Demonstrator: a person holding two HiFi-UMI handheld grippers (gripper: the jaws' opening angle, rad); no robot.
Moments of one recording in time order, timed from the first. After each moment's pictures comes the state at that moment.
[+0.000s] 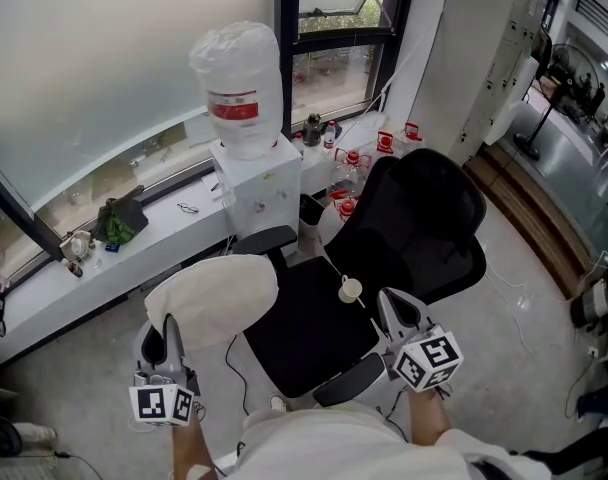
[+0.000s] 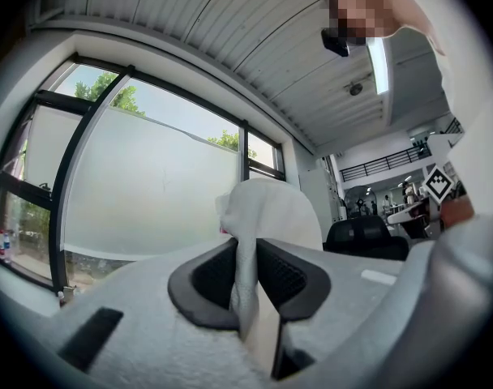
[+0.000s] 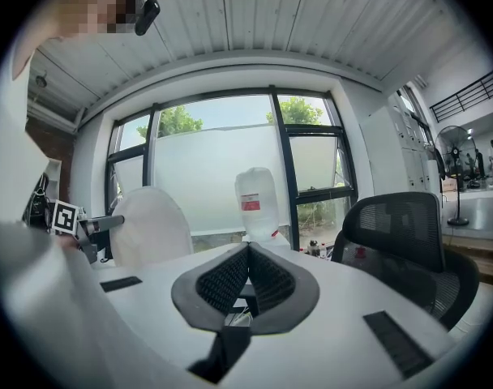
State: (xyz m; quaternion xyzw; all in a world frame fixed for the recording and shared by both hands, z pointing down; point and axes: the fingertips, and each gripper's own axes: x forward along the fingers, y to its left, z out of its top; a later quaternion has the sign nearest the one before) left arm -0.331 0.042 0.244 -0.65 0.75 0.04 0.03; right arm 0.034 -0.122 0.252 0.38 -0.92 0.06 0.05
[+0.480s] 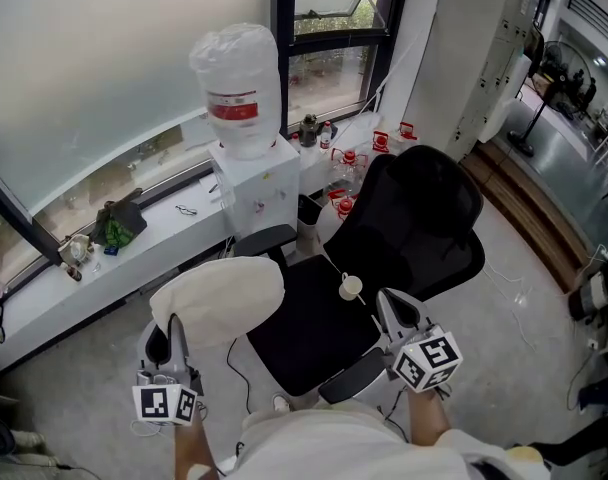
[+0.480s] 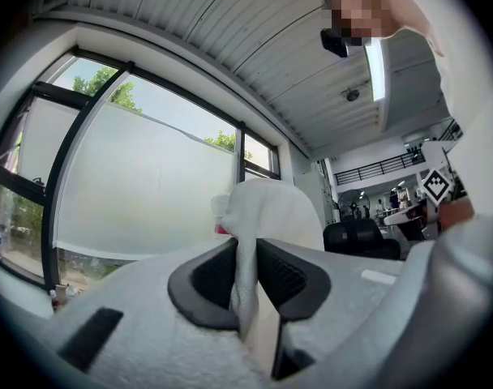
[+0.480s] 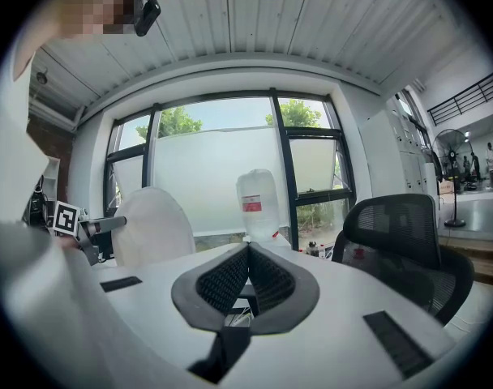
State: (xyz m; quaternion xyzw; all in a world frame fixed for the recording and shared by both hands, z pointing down) left arm -0.335 0.049 0.244 -0.67 0.74 0.05 0.03; right arm 0.025 -0.101 0.249 0.39 -0.92 0.06 0.05
